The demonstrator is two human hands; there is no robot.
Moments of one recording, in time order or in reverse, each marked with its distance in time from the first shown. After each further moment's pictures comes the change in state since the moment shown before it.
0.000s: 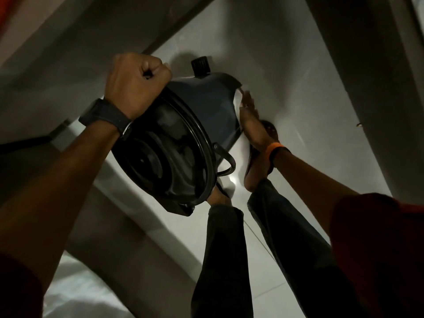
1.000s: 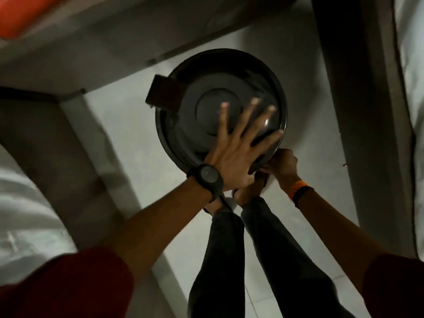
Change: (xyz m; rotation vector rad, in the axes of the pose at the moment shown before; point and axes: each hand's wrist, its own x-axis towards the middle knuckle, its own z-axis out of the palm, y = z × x) left_hand -0.105 0.104 0.127 0.724 -0.178 0.331; right_hand -0.054 0.053 -0.030 -0.062 0.139 0.185
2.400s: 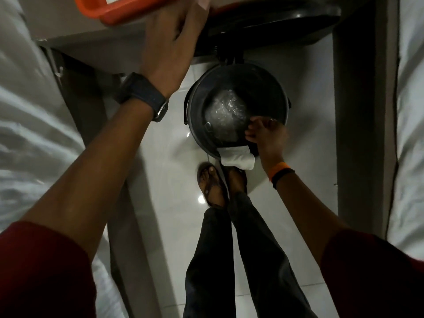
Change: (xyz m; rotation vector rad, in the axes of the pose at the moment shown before) left_hand -0.085 -0.160 -0.171 -1.034 0.766 -0.758; right_hand -0.084 -0.138 0.047 0.427 0.076 -0.212
